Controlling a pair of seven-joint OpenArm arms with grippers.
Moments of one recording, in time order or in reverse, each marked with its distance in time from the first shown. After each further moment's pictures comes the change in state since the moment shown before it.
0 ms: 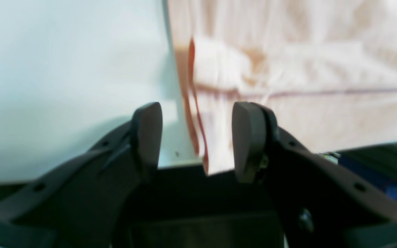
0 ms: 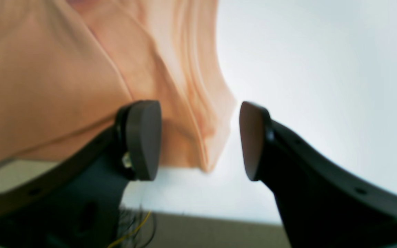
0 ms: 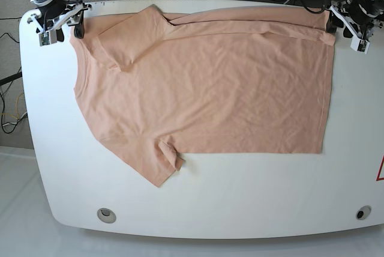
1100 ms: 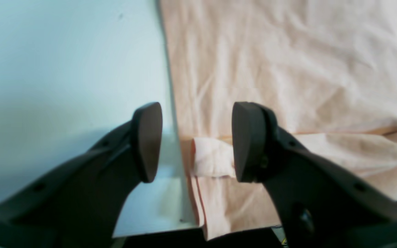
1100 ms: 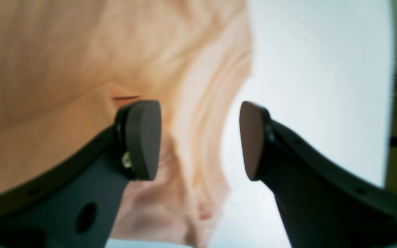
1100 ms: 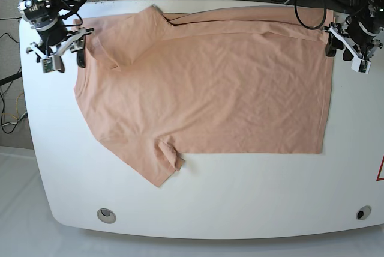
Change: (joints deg) left arm -8.6 1.3 0.4 0.1 0.5 -0.6 1.5; right arm 8.4 0.3 -1.6 4.3 -3.0 0.1 -1.4
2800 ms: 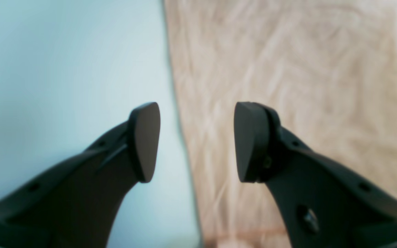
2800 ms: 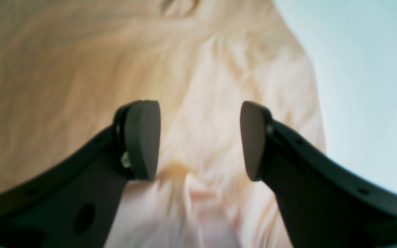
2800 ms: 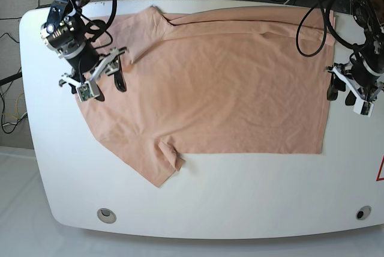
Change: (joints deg) left arm -19.3 -3.6 6.4 -5.5 0.6 -0.8 0.9; right arm 11.6 -1.5 -19.2 -0.2 -1.6 -0.2 -3.3
